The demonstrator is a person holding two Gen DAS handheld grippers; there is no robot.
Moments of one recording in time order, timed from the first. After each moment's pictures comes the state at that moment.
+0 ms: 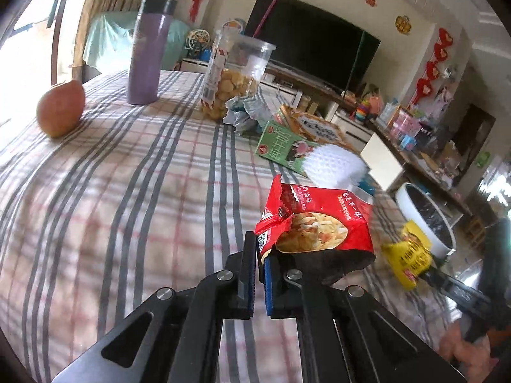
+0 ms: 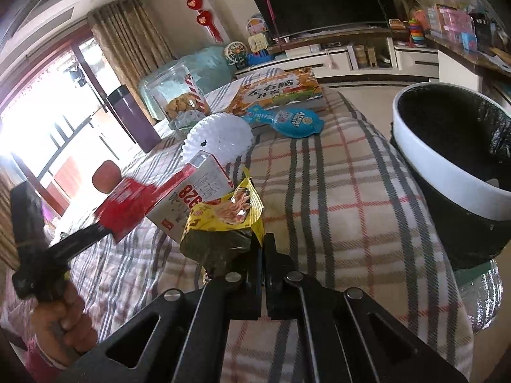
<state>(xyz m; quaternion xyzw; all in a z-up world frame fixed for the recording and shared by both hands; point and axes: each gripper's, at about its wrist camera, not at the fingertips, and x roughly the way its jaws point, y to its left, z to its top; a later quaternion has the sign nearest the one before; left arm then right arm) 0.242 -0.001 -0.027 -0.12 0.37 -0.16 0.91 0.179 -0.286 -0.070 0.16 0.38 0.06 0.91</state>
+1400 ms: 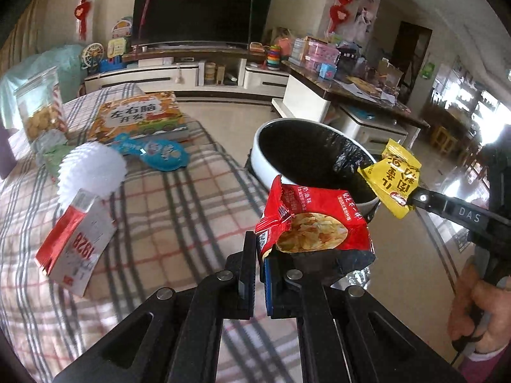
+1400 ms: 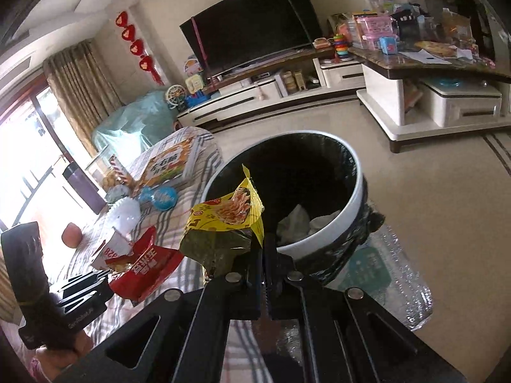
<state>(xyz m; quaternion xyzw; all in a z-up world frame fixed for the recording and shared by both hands) 0.239 -0.235 -0.004 0.03 0.39 -0.30 0.87 0.115 -0.459 -0.019 0.20 0.33 -0.06 0.92</state>
